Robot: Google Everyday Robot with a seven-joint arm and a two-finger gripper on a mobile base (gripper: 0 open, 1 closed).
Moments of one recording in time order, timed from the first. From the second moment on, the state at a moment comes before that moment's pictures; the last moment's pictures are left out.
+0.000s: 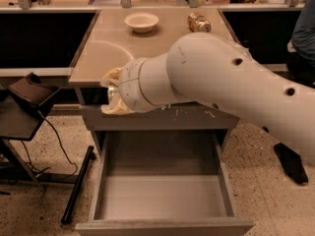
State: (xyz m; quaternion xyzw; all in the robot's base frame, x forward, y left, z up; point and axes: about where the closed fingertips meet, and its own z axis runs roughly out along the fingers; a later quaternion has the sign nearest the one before) arm 0.498 0.098 0.908 -0.71 0.52 0.03 0.47
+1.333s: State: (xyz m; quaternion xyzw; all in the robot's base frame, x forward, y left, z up) arm 0.682 0.037 0.896 -0.75 0.57 -0.05 0.33
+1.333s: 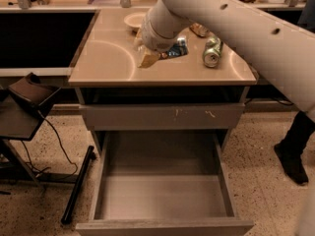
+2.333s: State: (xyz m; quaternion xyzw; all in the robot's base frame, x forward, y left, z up) arm 0.804 0.093 0.871 -0.75 0.53 0.04 0.40
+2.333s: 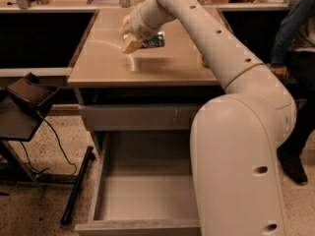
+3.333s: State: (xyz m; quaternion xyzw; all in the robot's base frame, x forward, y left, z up) arm 0.813 0.089 0.890 -0.74 0.53 0.03 0.41
